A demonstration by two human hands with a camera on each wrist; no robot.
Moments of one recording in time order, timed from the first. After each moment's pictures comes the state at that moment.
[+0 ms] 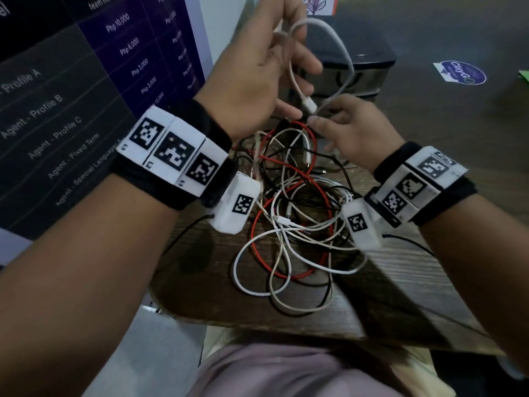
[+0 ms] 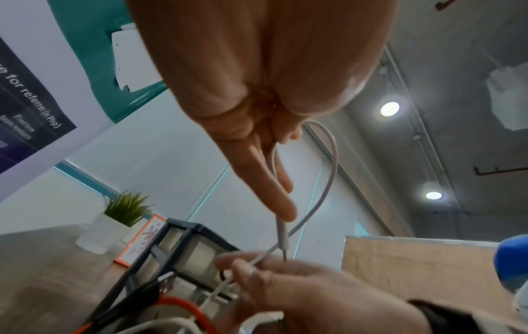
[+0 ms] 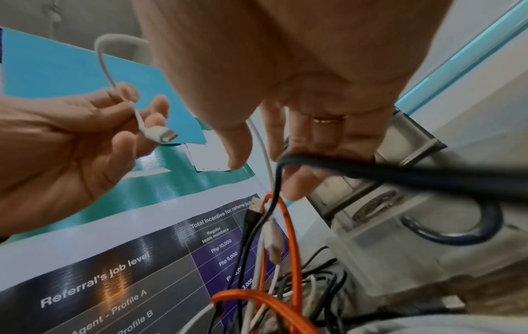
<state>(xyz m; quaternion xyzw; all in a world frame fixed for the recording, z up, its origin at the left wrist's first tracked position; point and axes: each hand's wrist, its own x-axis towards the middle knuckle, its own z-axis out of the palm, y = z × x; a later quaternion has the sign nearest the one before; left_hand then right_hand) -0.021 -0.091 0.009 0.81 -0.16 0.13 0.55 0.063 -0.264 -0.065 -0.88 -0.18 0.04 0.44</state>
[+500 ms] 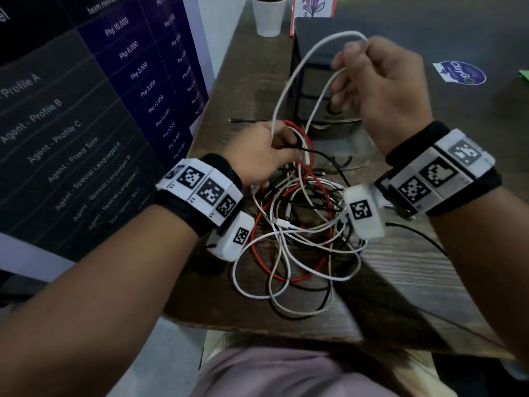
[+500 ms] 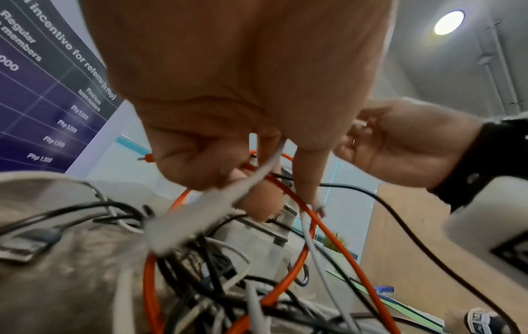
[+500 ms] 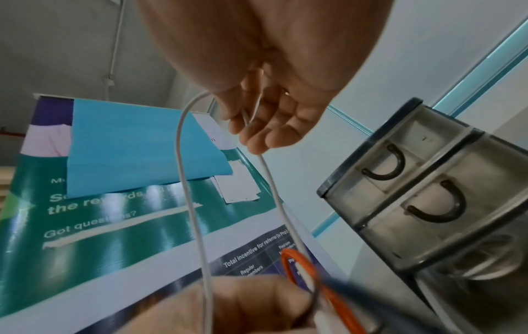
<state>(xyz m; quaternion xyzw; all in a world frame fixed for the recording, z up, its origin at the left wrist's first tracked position) -0.010 -0.093 -0.062 0.90 0.02 -0.04 0.43 0.054 -0.265 -0.022 -0.75 -0.28 -0.11 0.60</state>
